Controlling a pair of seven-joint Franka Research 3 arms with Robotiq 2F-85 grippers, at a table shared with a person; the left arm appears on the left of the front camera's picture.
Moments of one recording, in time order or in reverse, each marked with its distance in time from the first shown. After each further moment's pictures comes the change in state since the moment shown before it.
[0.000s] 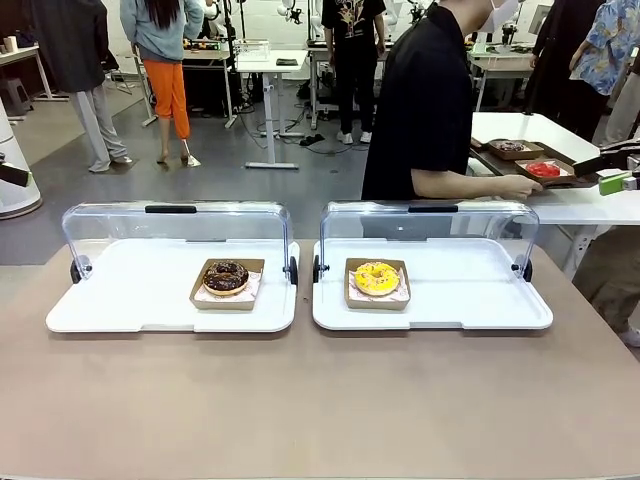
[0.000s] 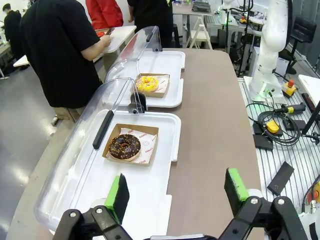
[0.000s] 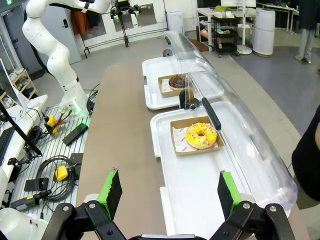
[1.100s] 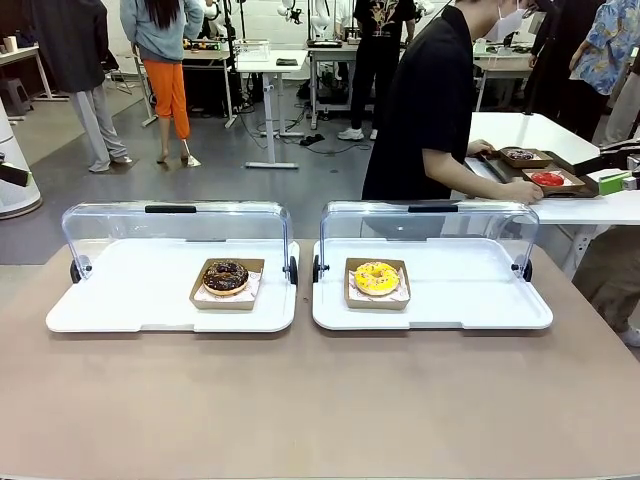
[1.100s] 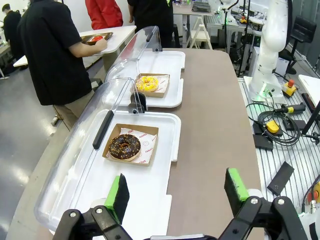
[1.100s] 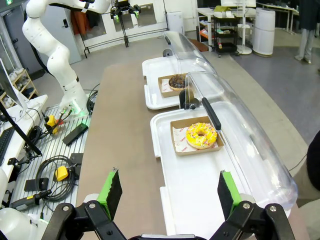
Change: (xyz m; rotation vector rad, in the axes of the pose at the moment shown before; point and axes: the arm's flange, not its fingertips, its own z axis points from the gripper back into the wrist) left arm 0.000 0.000 0.000 0.000 0.000 0.000; right arm 0.000 0.000 0.000 0.000 0.000 0.000
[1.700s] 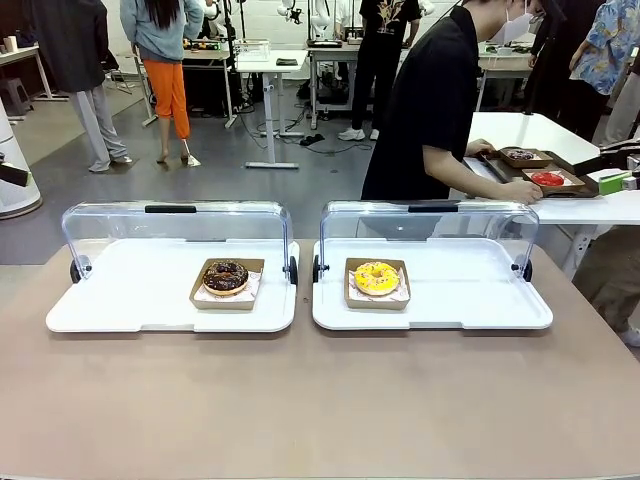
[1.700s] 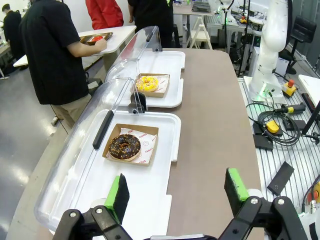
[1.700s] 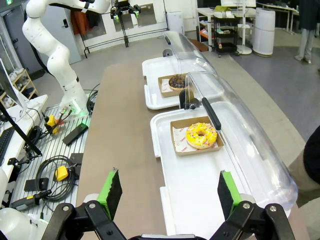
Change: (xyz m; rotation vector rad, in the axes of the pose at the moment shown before) left arm 0.000 0.000 0.000 0.000 0.000 0.000; right arm 0.000 0.000 0.000 0.000 0.000 0.000
